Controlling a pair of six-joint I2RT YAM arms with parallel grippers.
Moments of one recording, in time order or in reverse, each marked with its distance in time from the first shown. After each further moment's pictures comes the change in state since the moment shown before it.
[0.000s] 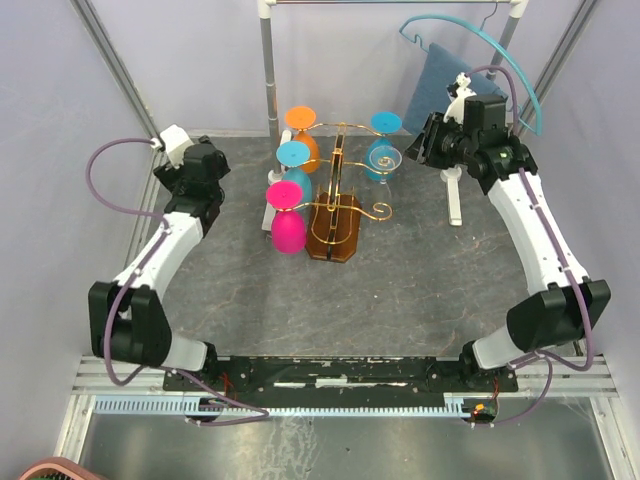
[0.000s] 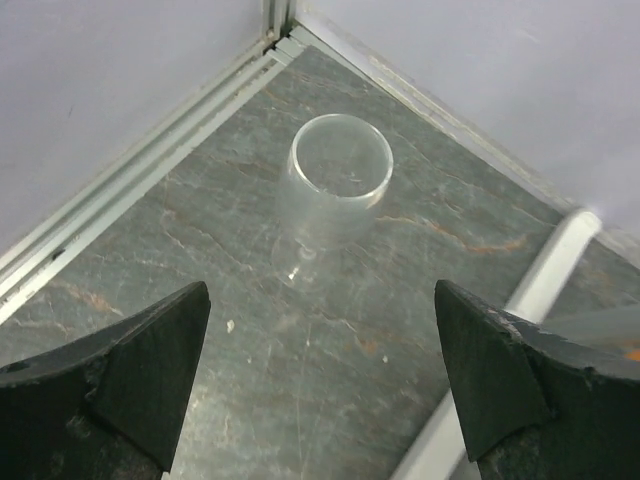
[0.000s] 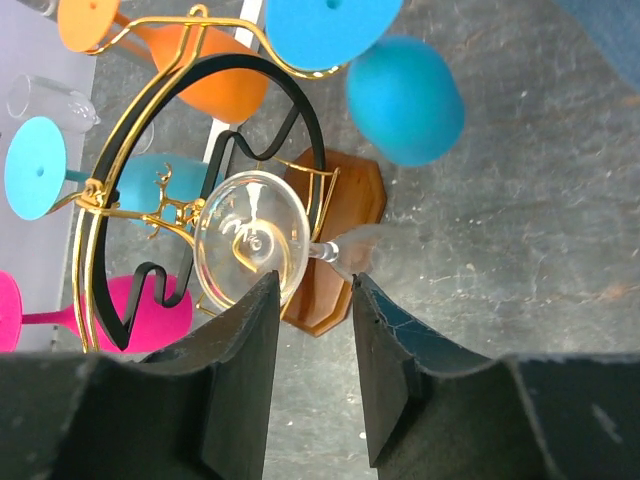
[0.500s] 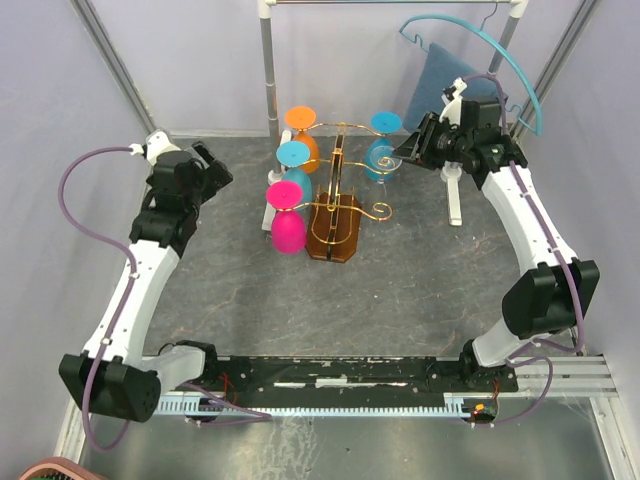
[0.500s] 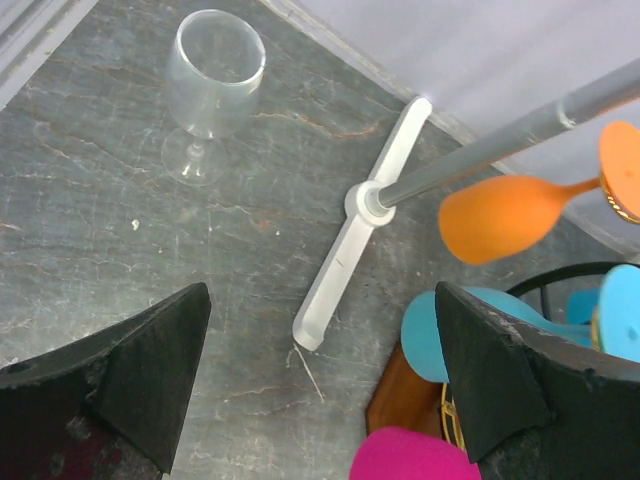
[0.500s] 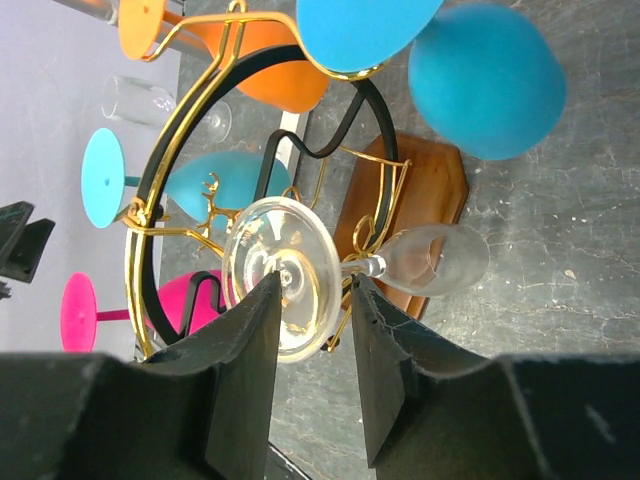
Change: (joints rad) left arm 0.000 -0.295 0.092 -0.449 0.374 -0.190; right arm -0.050 0.087 -0.029 0.098 -0.206 0.177
